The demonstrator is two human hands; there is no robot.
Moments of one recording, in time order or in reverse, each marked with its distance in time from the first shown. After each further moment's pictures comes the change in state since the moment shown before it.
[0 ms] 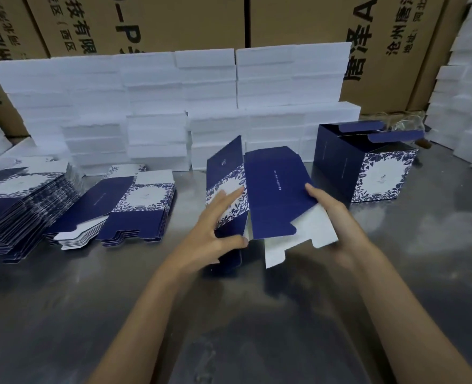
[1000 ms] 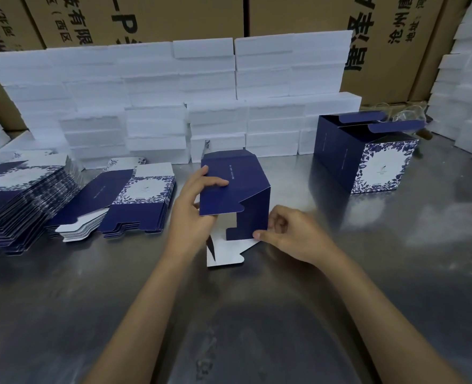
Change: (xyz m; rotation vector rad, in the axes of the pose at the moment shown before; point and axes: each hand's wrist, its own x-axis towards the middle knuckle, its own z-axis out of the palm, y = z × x) left_hand -0.004 0.014 0.001 0.019 0.469 0.196; right_hand 0.017 0.044 0.014 -1.198 0.023 -0.304
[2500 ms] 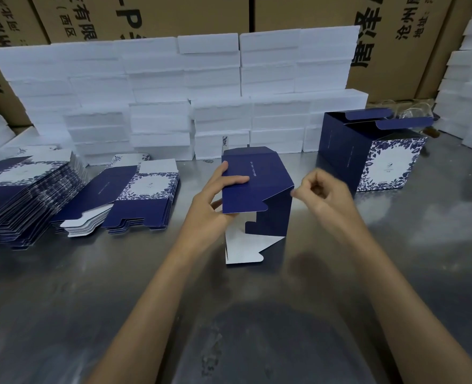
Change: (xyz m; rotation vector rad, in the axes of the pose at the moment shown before) left_hand 0.003 -0.002 0.007 -0.108 -0.206 -0.054; right_hand -0.008 -0.020 -0.039 0.460 0.334 -0.081
